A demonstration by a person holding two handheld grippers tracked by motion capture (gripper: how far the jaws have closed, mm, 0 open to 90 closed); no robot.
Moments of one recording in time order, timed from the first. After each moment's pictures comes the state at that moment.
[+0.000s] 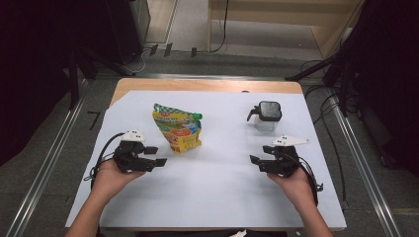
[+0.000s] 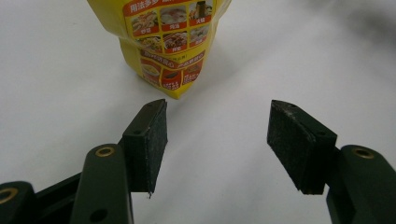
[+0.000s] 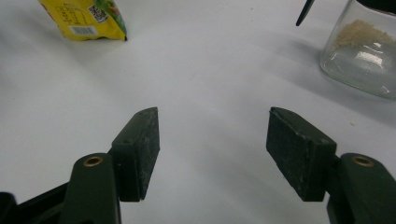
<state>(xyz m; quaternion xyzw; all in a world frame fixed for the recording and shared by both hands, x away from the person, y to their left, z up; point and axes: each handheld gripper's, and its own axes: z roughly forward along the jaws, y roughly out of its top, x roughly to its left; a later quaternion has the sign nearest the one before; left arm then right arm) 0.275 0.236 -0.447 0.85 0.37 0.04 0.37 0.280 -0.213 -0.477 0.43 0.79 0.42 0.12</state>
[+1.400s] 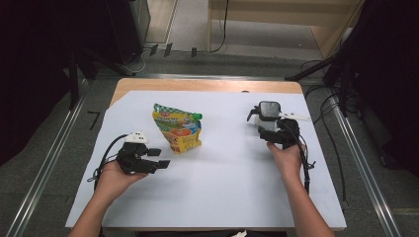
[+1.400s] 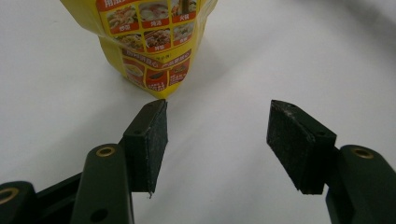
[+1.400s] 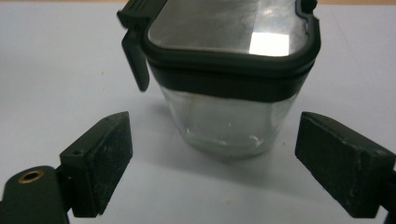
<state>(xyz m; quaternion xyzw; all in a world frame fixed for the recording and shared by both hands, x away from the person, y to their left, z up) 0.274 0.229 -0.452 0.85 0.37 0.03 0.38 0.364 -0.225 -0.491 0.59 0.68 0.38 0.22</state>
